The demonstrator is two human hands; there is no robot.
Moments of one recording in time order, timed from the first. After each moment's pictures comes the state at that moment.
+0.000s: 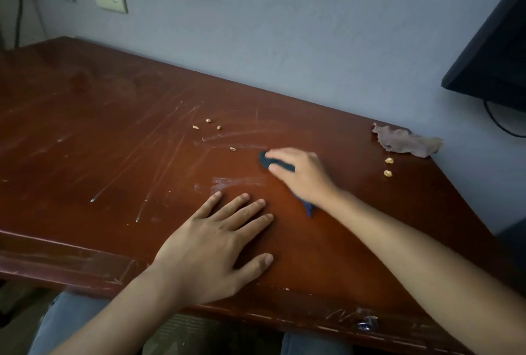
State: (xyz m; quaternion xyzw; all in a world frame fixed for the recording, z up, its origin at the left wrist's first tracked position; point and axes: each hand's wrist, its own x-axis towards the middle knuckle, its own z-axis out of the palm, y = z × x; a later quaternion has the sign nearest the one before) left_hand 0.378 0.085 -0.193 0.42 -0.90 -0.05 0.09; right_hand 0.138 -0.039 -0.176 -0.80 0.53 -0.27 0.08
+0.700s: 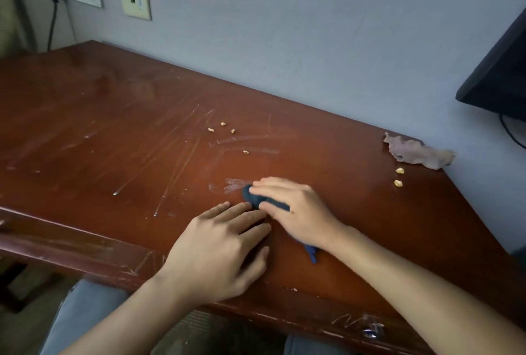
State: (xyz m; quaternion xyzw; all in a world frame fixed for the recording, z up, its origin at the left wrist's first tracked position) left_hand 0.382 0.094 -0.204 0.41 -0.88 0.05 0.24; right_hand 0.168 0.020 -0.185 -0.87 0.41 -0.25 0.10
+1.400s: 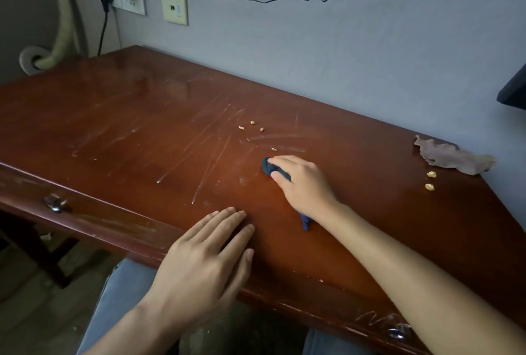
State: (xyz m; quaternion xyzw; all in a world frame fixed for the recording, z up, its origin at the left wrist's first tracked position) left_hand 0.428 0.144 -0.227 0.48 -0.82 0.08 0.30; right_hand 0.216 -0.006 -0.174 -0.82 0.50 -0.25 0.05
